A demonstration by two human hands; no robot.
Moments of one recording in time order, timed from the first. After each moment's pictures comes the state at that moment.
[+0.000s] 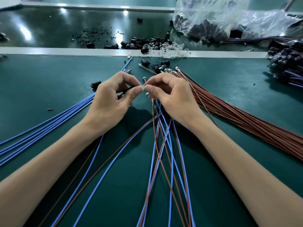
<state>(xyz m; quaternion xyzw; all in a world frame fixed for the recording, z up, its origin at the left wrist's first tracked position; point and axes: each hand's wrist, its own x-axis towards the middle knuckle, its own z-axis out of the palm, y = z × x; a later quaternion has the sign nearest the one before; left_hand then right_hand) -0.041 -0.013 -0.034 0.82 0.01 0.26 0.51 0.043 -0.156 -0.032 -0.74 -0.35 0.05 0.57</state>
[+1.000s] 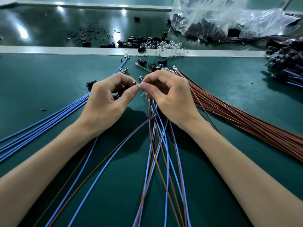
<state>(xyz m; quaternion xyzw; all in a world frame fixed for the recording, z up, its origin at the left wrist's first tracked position) -0.045 -0.017 -0.030 0.84 0.02 0.27 0.47 0.038 -0.156 -0.028 -0.73 -0.40 -0.03 0.55</state>
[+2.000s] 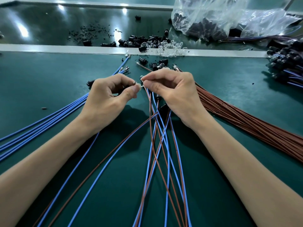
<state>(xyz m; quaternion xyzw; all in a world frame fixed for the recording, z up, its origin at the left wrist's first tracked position) -0.044 -0.017 -0.027 0.82 0.02 0.24 0.51 0.047 -0.160 -0.028 -0.65 -0.36 0.08 0.66</state>
